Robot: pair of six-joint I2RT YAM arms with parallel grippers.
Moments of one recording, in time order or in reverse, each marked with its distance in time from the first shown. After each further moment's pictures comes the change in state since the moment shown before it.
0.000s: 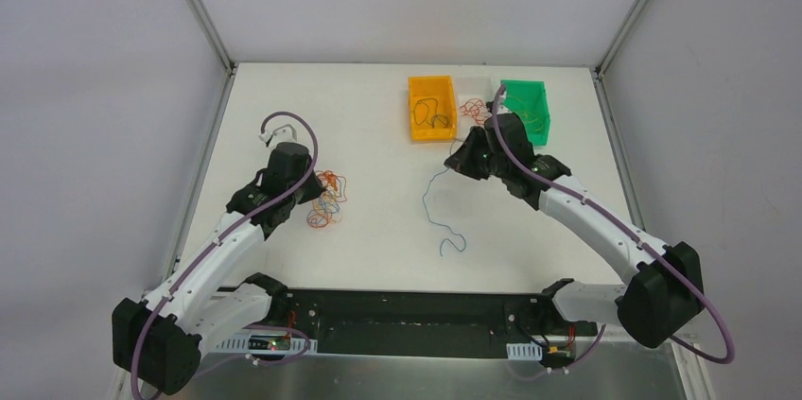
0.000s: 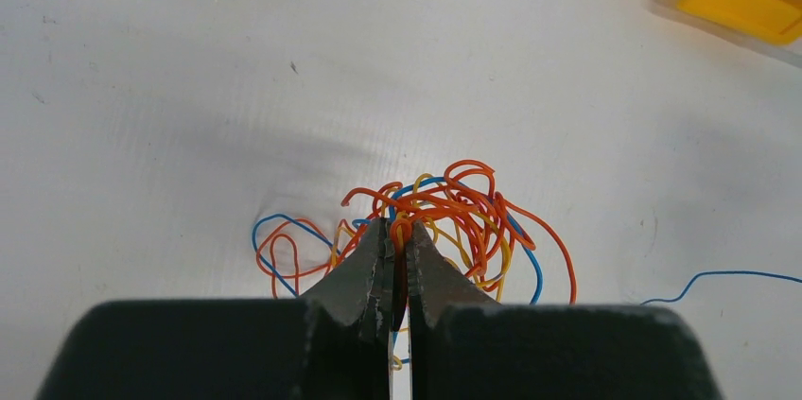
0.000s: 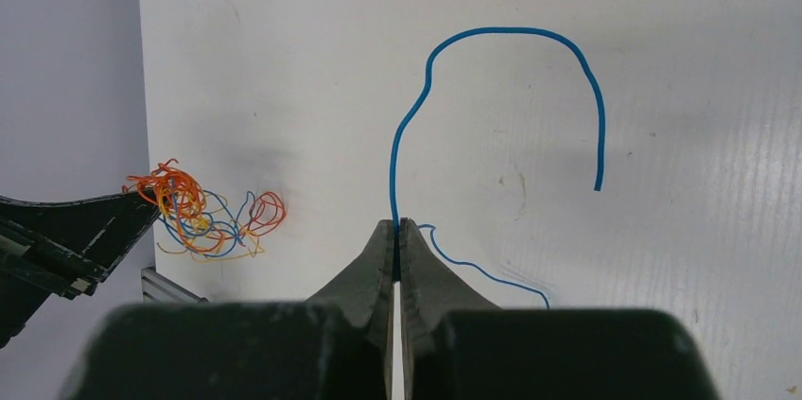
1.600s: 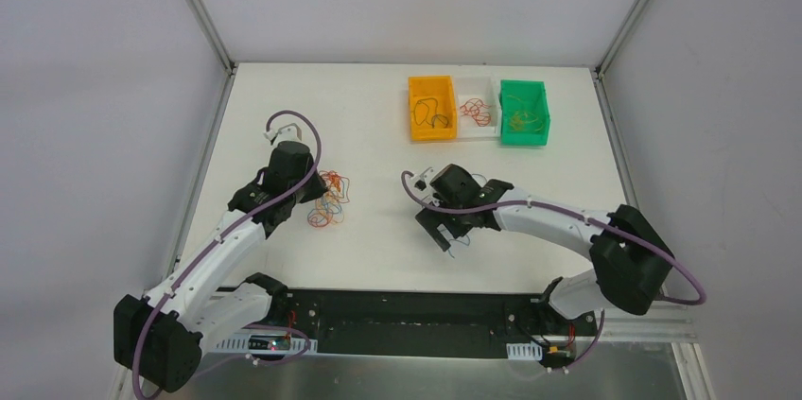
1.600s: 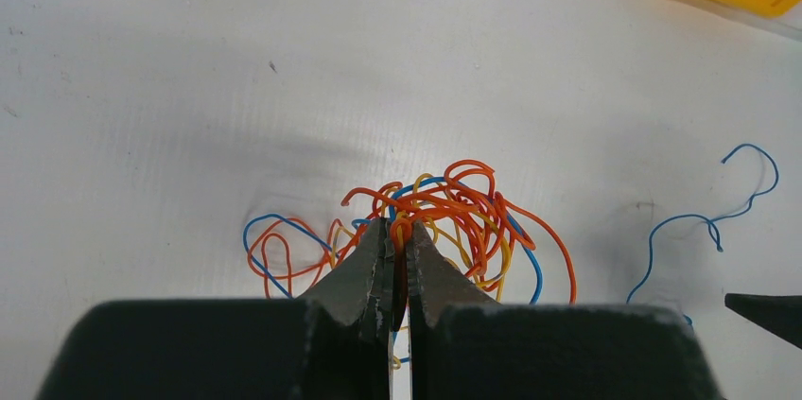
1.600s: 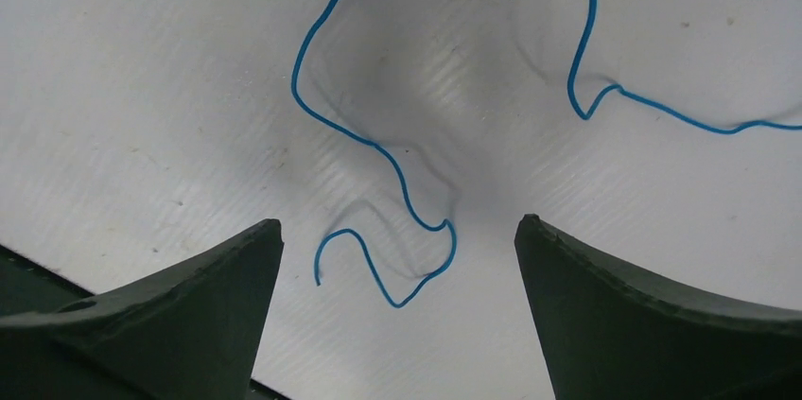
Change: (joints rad) left arm 0.000 0.013 0.000 0.021 0.044 0.037; right arm 0.298 0.170 -0.125 -0.208 0.110 -0.688
